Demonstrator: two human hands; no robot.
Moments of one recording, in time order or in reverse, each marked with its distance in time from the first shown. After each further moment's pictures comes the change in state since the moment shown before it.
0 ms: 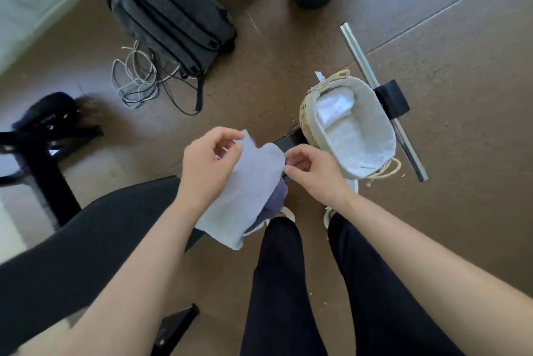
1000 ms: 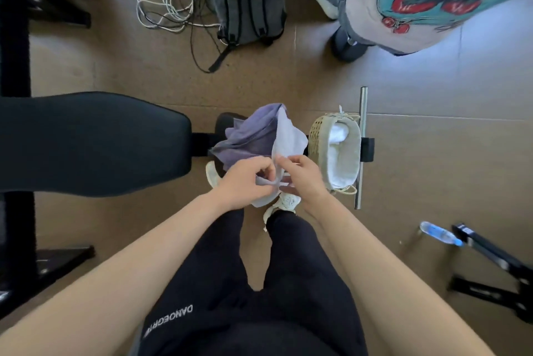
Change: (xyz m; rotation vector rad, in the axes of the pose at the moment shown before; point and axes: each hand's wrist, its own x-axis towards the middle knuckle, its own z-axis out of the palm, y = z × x) left_hand -0.142 -0.087 -0.054 -0.410 -0.269 0.094; right_hand -0.097 -0.129 0.118 -0.065 -0.001 0.473
